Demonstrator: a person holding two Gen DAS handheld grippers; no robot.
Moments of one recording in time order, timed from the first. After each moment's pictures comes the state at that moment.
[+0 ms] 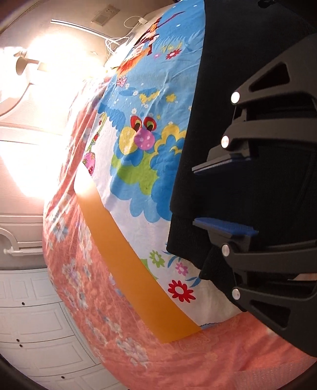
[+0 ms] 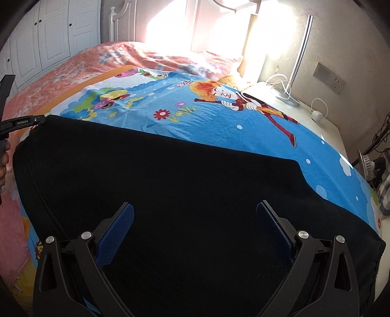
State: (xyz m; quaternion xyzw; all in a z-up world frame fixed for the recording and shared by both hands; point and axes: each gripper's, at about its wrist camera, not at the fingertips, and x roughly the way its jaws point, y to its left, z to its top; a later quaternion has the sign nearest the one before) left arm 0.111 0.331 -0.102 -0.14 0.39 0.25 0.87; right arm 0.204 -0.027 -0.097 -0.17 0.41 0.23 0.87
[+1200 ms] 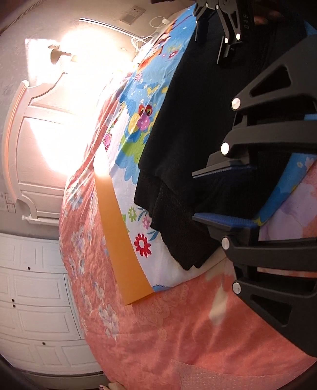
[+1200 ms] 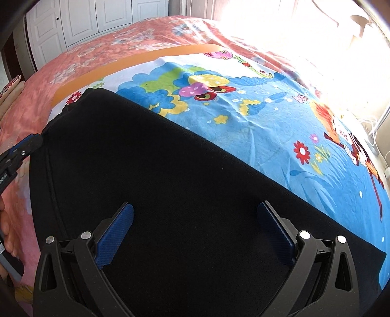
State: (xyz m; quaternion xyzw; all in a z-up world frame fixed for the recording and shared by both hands) left arm -0.008 0.328 -0.125 -0.19 0.28 0.33 0.88; right arm 0.210 0.158 -0.139 -0.24 0.42 0.40 0.78
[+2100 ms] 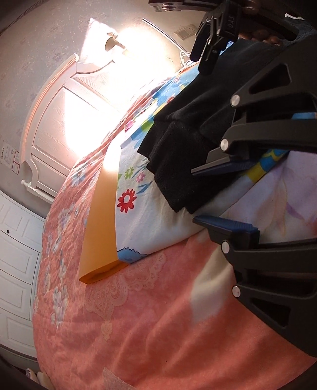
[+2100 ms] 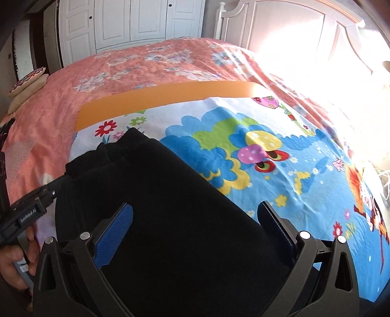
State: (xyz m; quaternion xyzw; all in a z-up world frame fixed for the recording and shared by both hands) left arm -0.052 0.401 -0.181 -0.33 0.22 0.29 0.87; right arm 0.187 0.266 -0.117 -0.26 0.36 0.47 0.76
